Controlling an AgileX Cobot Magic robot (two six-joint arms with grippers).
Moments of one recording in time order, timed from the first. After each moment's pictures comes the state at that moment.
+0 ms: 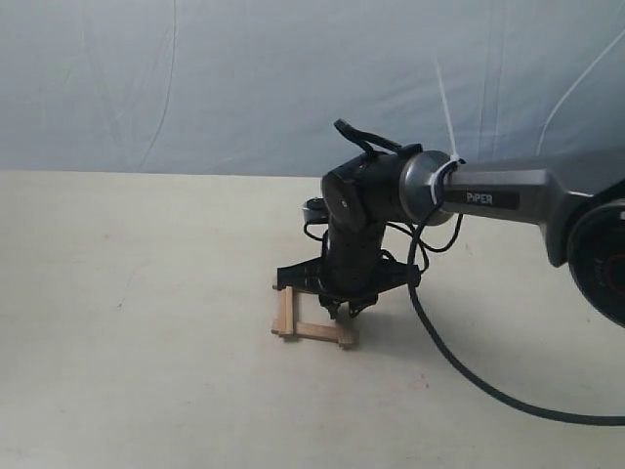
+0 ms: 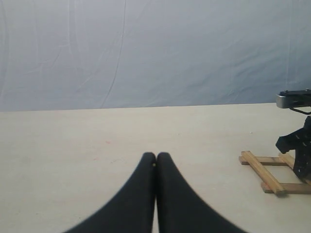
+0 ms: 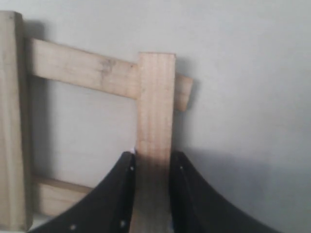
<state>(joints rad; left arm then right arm) -0.19 0.07 0.00 -0.11 0.07 0.08 0.65 2.27 -1.68 -0.12 0.86 0.60</state>
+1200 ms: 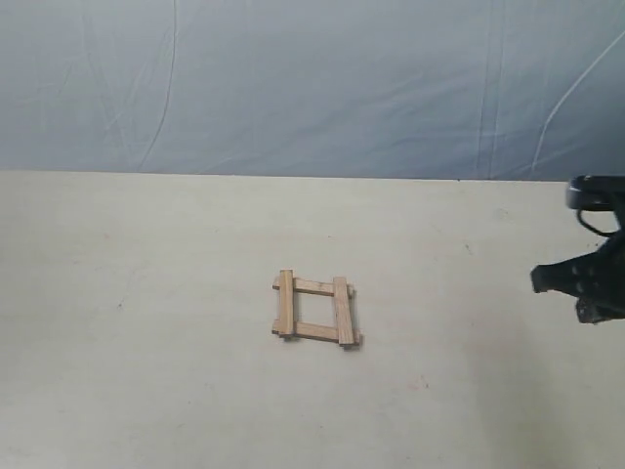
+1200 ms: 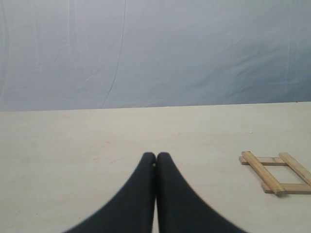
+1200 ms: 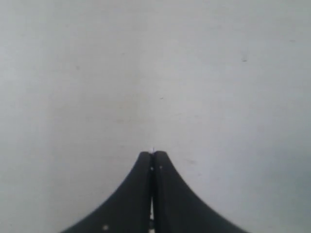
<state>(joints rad) -0.19 0.07 0.00 -0.11 0.07 0.08 0.11 1.56 -0.89 0.00 0.63 0.07</state>
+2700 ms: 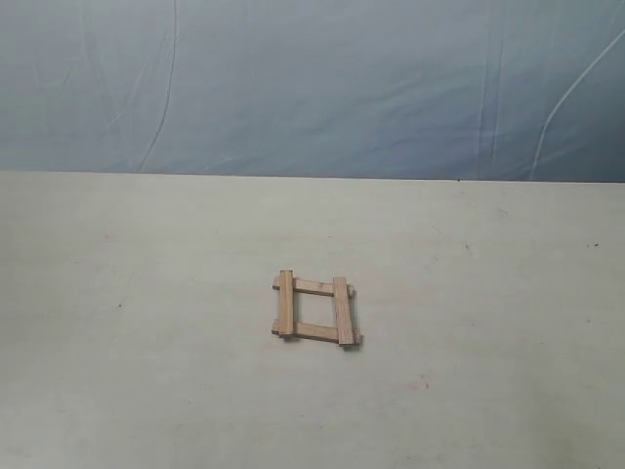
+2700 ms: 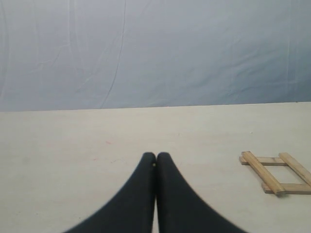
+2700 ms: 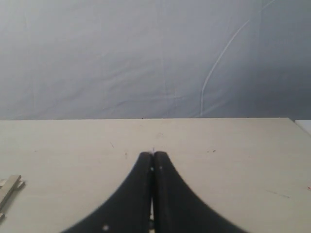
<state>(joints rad) -0.19 0.07 0.00 -0.11 0.07 0.08 0.06 0.01 0.00 -0.03 0.12 0.06</state>
